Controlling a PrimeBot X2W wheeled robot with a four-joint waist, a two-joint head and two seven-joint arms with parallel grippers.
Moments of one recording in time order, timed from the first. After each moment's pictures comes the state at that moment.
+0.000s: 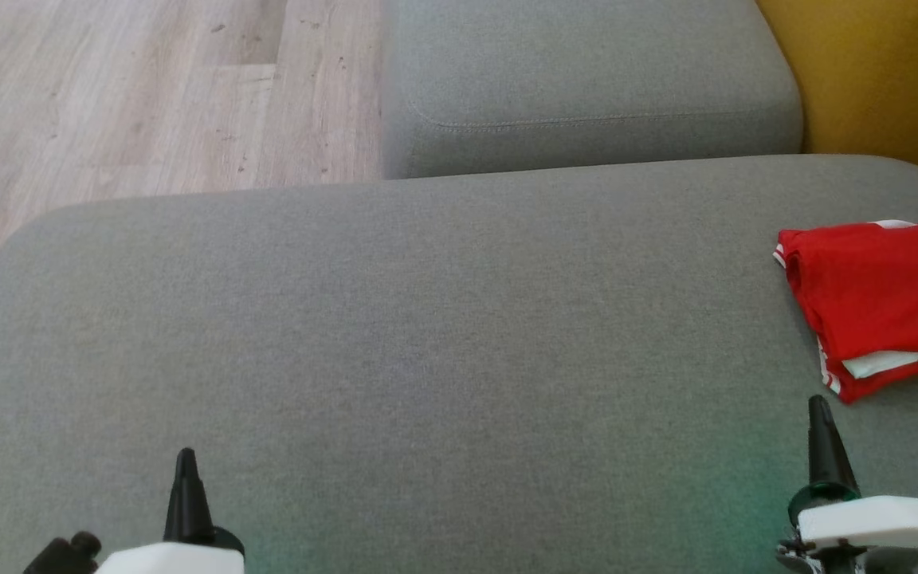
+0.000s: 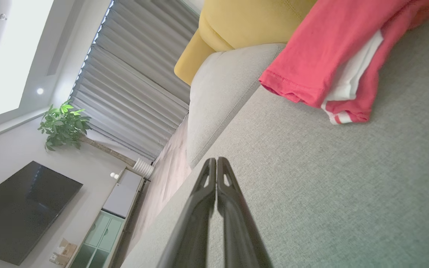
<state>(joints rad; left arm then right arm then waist) 0.12 0.07 -0.09 0.19 -1.01 -0.04 -0.09 0.11 -0.06 -0.01 0.21 0.98 0.13 -0.07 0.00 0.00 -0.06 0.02</state>
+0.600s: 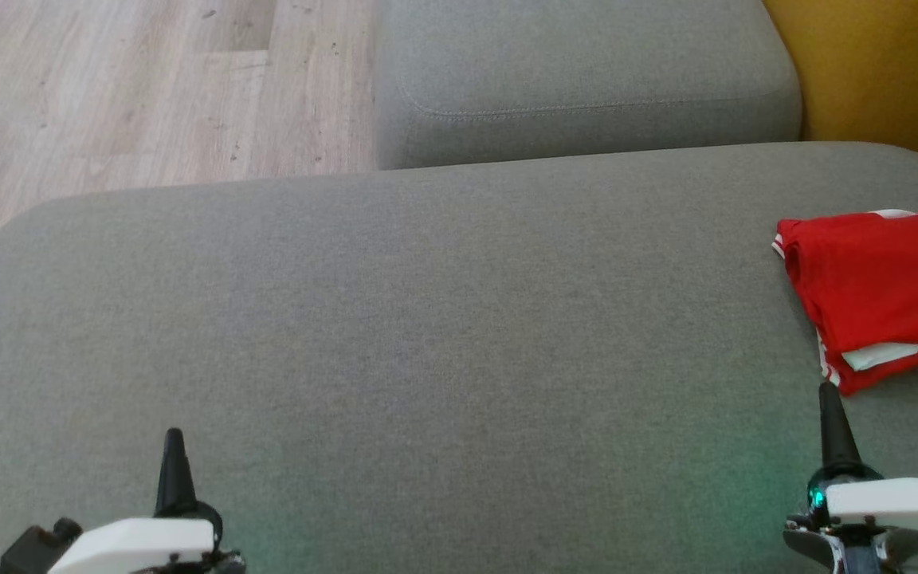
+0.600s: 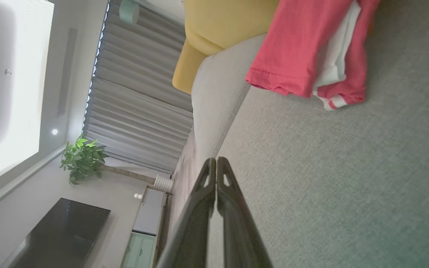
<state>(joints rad) 0.06 0.07 -0.05 0.22 -1.23 -0.07 -0.03 0.07 -0.06 -0.04 0.24 1.20 0.13 -0.02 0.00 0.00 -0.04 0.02</state>
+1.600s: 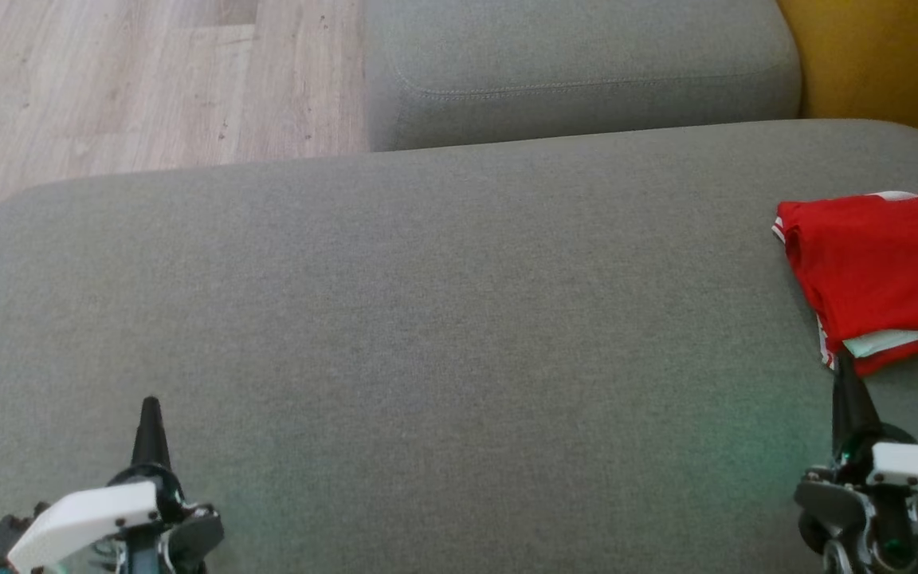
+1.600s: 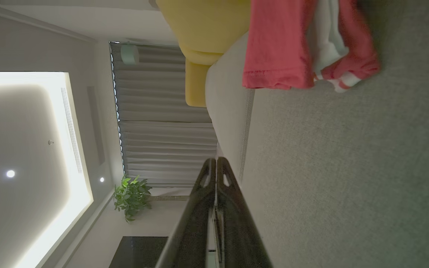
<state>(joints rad) -0.03 0.07 0.01 0.26 -1.55 -0.11 0.05 -0.02 -0.06 -0.09 0.27 1.54 0.13 0.06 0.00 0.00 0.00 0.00</state>
